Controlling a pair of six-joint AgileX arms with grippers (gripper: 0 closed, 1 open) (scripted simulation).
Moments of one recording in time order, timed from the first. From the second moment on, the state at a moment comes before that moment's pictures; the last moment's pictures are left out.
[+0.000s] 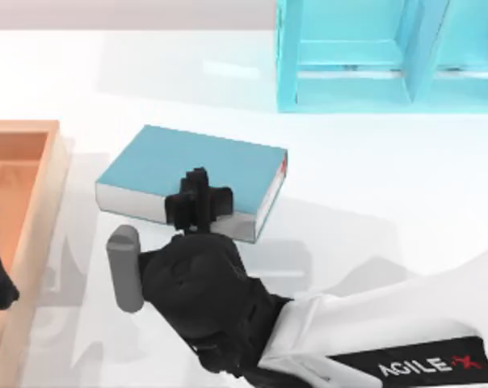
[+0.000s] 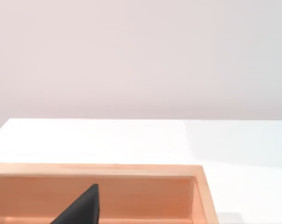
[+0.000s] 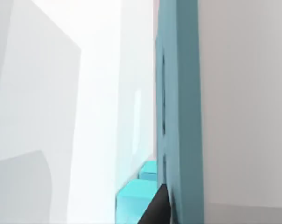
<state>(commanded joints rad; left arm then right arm) 0.00 0.00 0.00 0.00 0.00 0.00 1.14 1.99 1.01 0.57 0.86 -1.17</state>
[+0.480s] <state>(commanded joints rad) 0.00 0.00 0.00 0.00 0.00 0.00 1.15 1.99 1.00 0.57 0.87 -1.16</state>
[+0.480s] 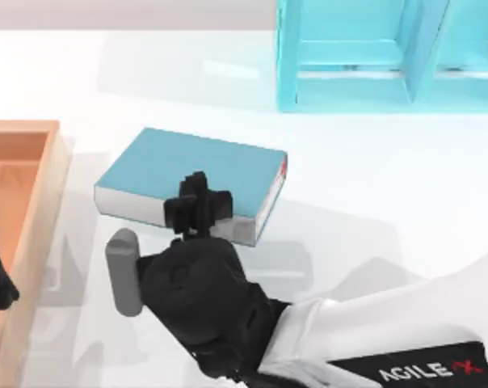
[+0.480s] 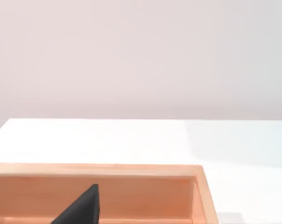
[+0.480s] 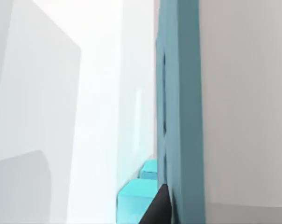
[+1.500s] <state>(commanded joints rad) 0.00 0.00 0.00 0.00 0.00 0.00 1.15 2.07 0.98 0.68 0.87 -1.16</state>
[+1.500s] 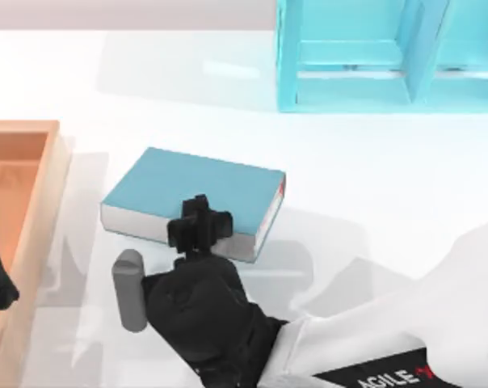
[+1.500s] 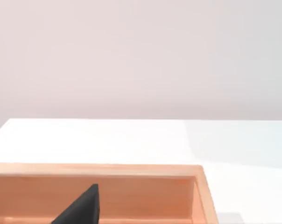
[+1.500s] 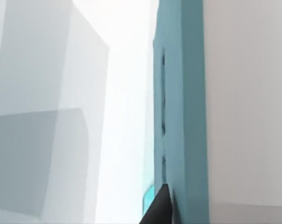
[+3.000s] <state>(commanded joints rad) 0.00 0.00 0.00 0.00 0.00 0.00 1.42 2.00 0.96 0.35 1.07 -0.86</state>
